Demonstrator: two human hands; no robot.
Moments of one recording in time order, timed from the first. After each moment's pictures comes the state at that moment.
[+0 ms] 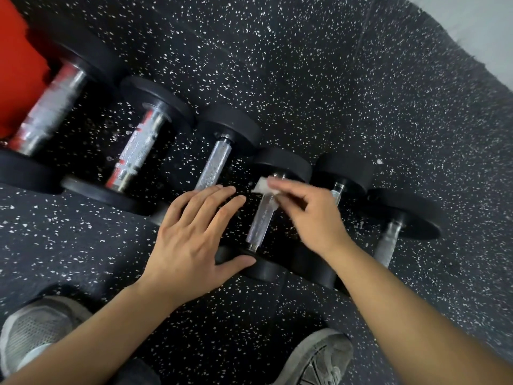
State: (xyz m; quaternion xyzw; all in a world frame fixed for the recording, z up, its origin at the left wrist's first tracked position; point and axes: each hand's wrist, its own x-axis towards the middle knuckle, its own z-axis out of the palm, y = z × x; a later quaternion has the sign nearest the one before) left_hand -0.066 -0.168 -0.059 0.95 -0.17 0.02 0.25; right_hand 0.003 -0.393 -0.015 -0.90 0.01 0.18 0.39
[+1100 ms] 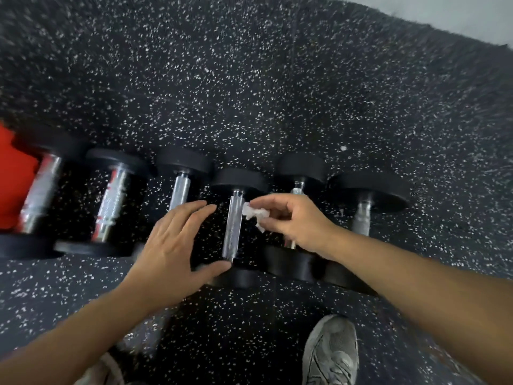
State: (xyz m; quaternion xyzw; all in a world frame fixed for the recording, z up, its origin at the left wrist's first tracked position) left_hand -0.033 -0.178 -0.014 0.92 -0.21 -0.16 0.29; right_hand -0.010 -0.456 0.001 -0.81 0.04 0.26 0.52
